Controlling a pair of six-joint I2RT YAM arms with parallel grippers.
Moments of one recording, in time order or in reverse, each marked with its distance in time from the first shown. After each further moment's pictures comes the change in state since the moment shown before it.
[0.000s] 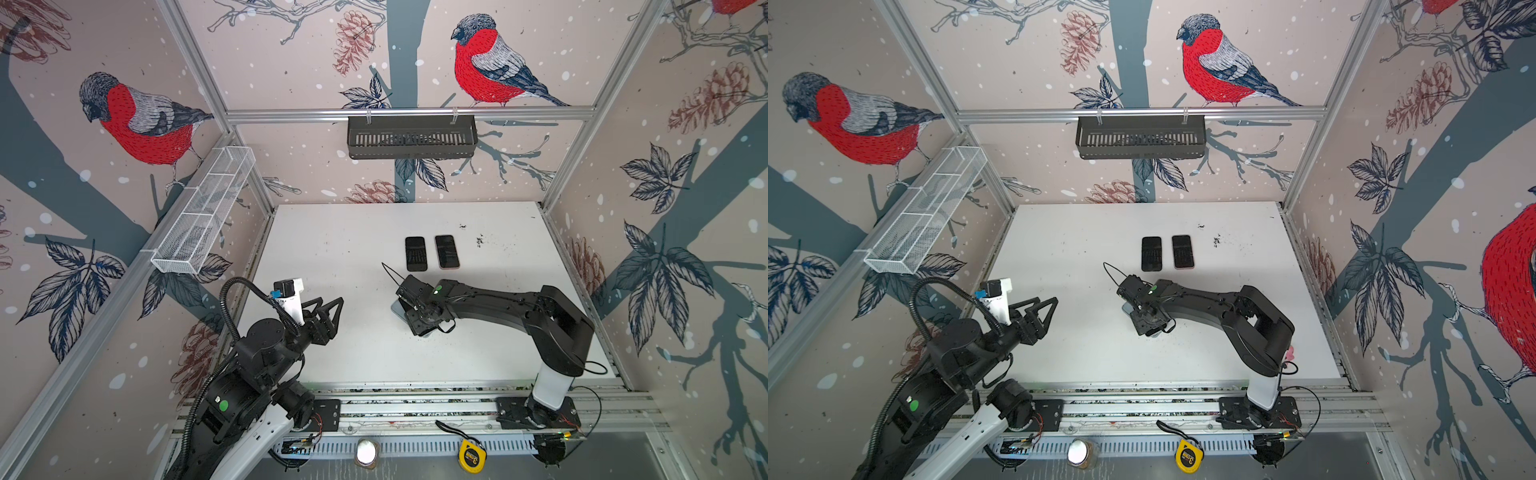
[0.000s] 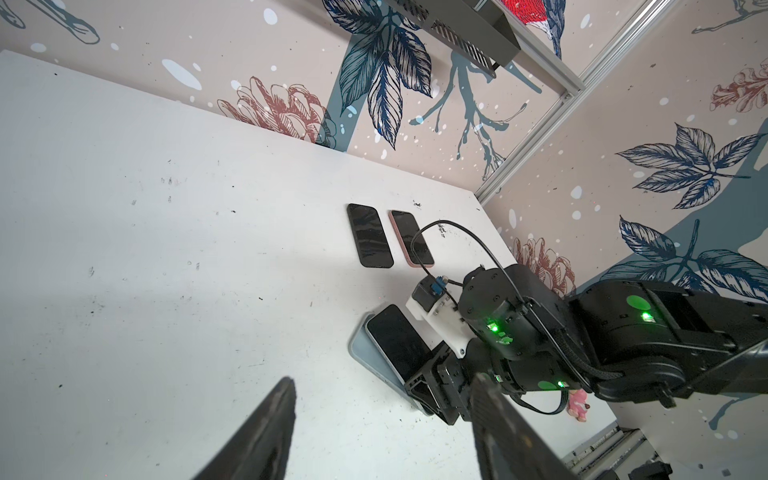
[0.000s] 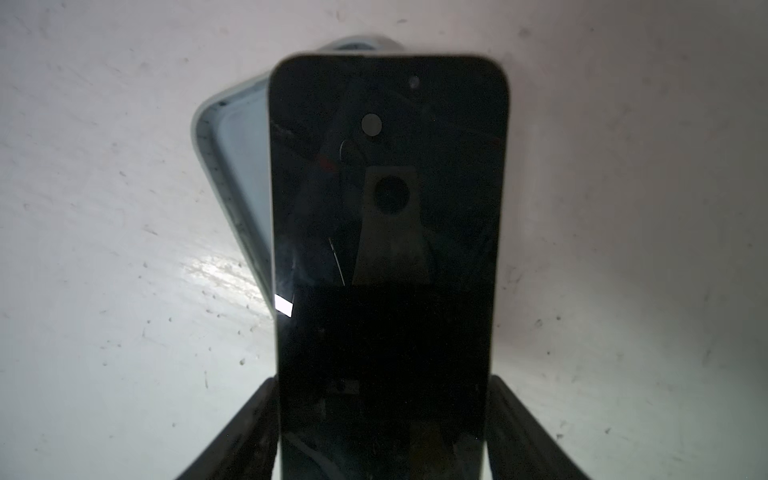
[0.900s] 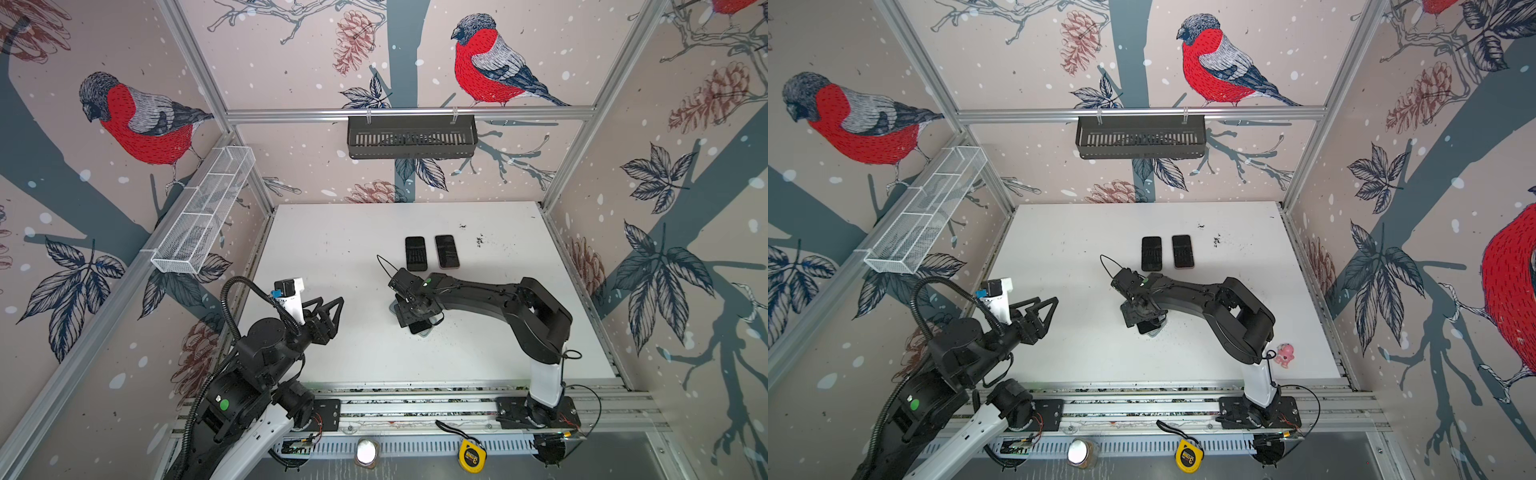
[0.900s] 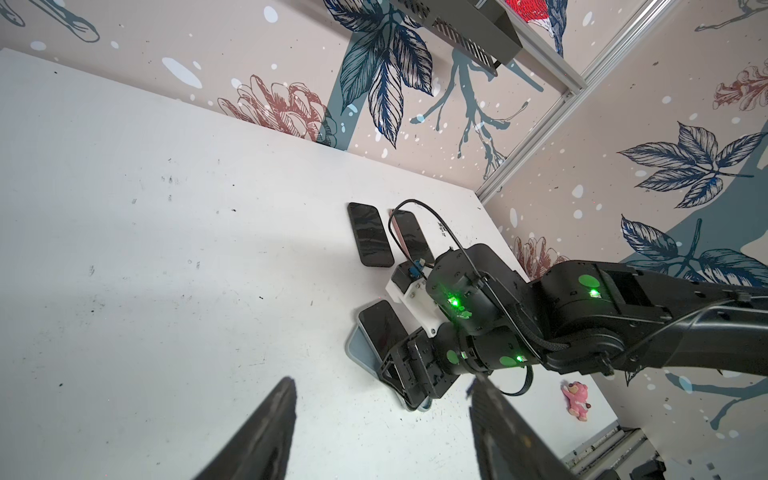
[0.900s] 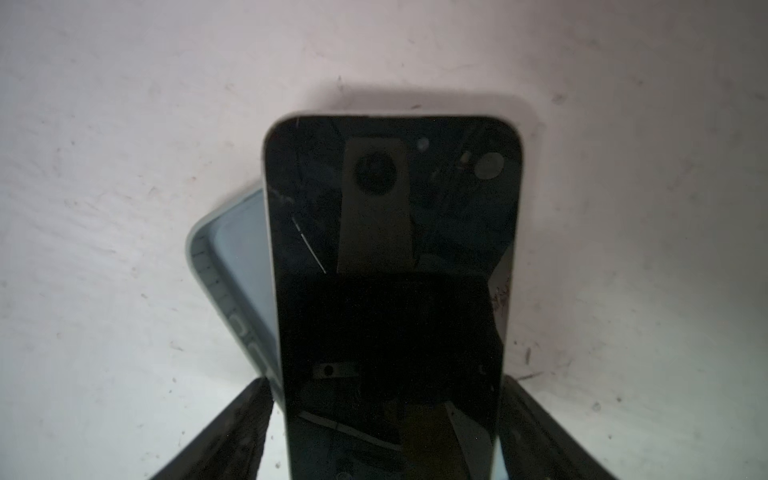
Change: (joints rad) left arm 0.000 0.000 0.000 0.000 0.000 0.000; right arm -0.016 0.134 0.133 0.015 -0.030 0.092
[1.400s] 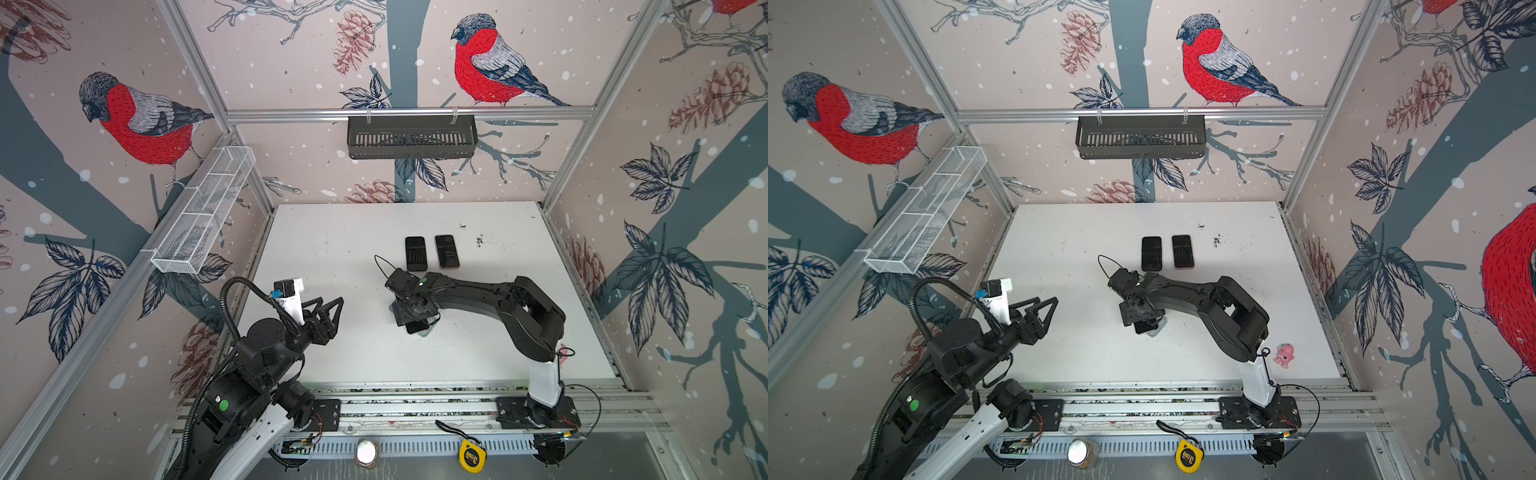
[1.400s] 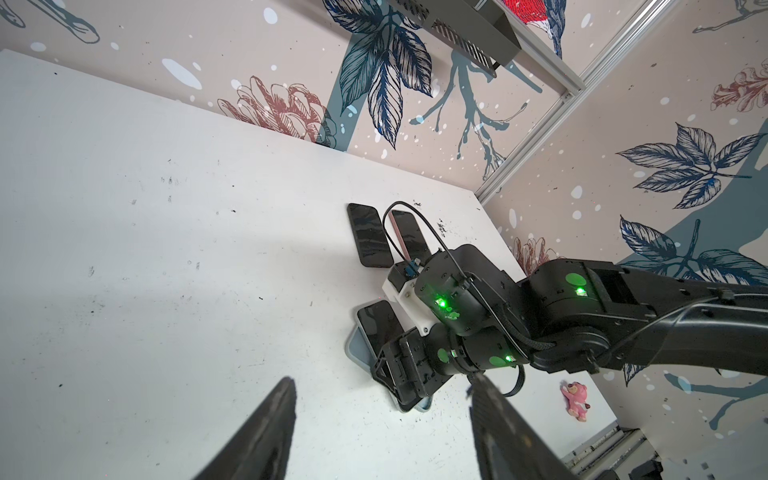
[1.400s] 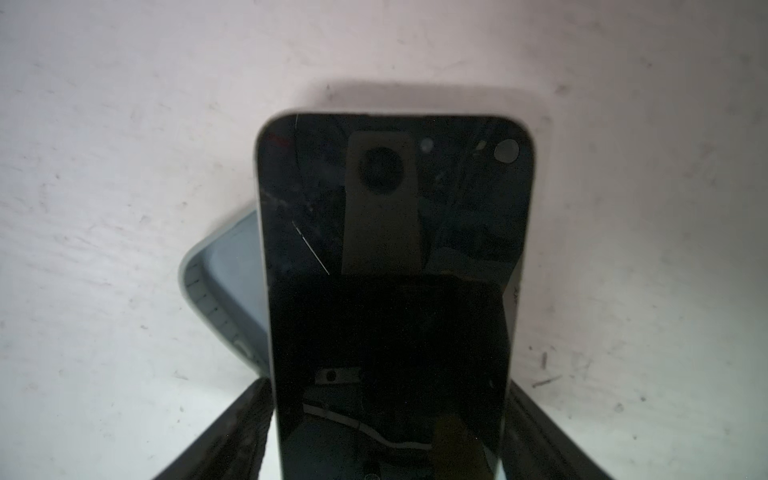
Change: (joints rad) left arm 0.000 -0.003 0.000 0.000 0.000 0.000; right arm 0.003 0.041 0.035 -0.020 0.012 0.074
